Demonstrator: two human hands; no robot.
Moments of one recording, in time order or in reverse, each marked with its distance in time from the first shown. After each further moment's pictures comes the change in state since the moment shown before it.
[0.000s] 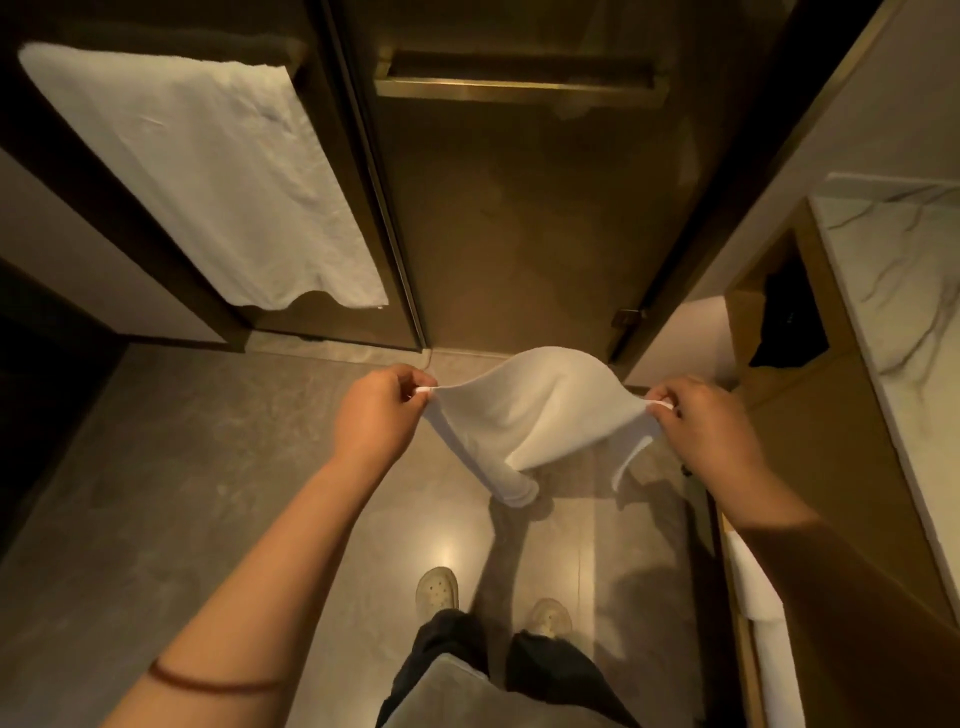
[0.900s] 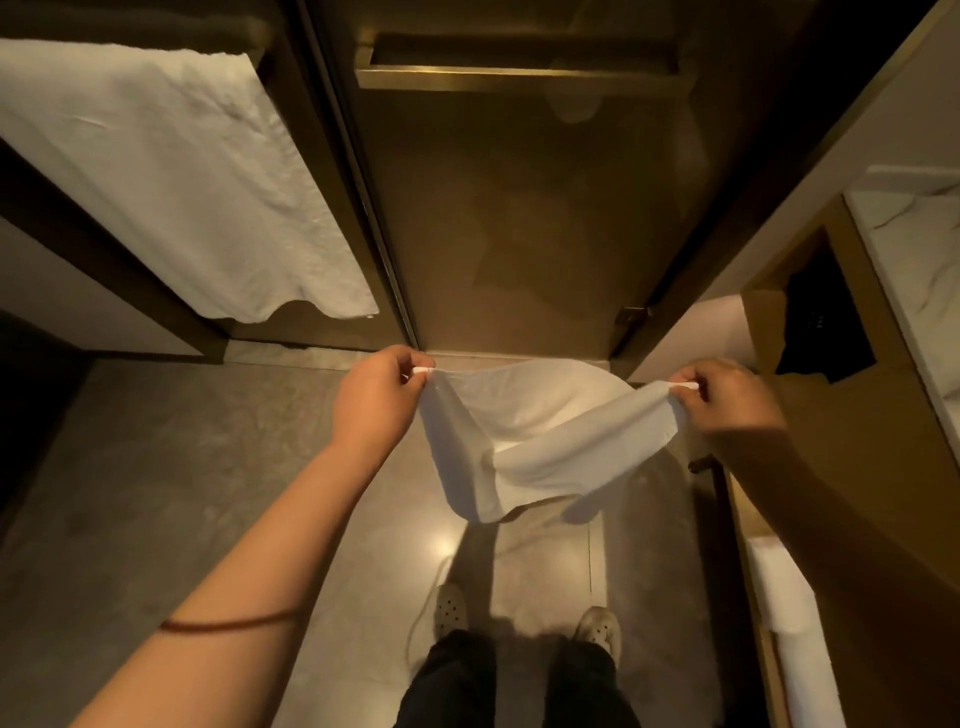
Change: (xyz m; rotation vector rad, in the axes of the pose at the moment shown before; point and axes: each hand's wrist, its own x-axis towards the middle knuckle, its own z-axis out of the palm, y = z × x) left_hand 0.103 -0.031 0.008 -0.021 -0.005 0.035; right_hand 0.082 -0.005 0.024 0.012 0.003 0.115
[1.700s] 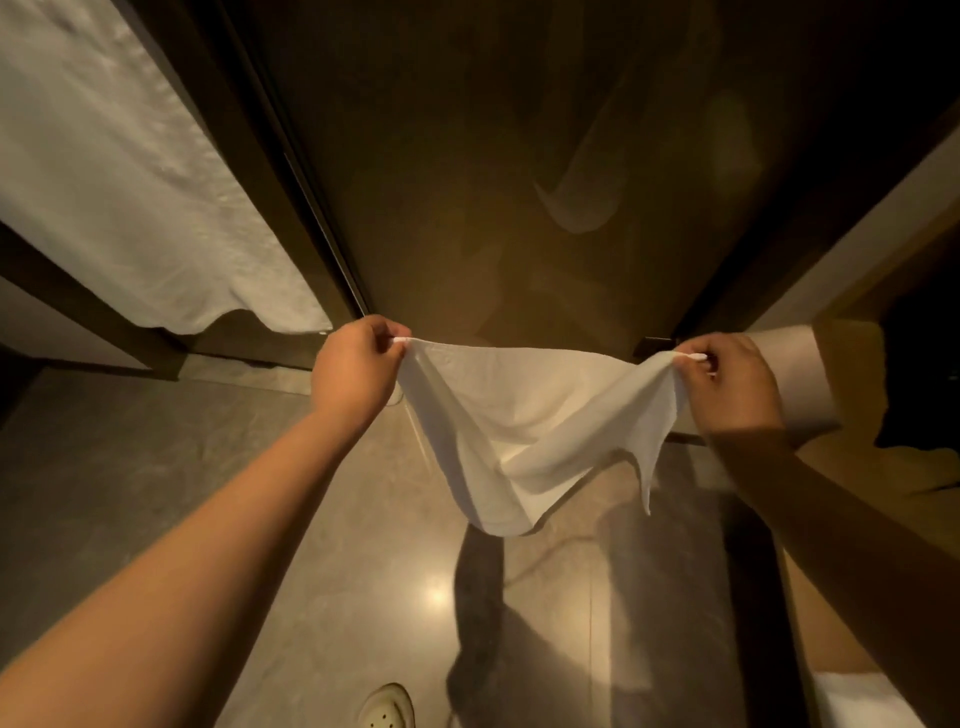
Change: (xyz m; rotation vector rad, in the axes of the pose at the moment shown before) left_hand 0.153 -0.030 0.172 -0.013 0.180 -0.026; right_hand 0.182 0.093 0.125 0.266 0.264 0.016
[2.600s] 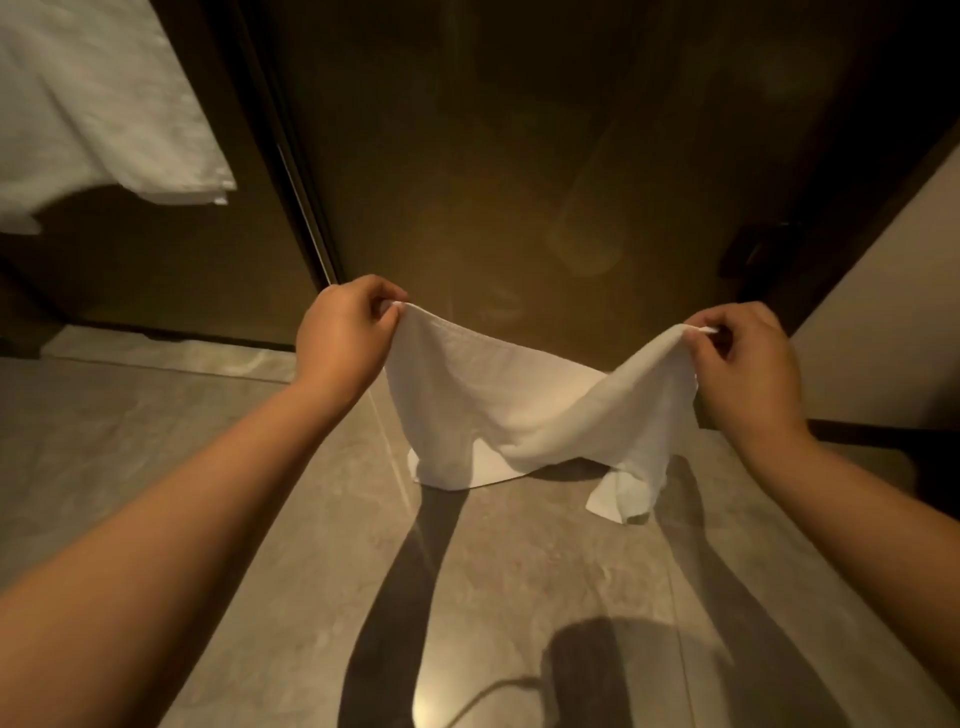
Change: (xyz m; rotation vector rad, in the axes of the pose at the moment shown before) left_hand 0.025 -0.249 0.301 -0.026 0.227 0.264; right_hand -0.008 0.229 0.310 0.040 0.232 -0.231
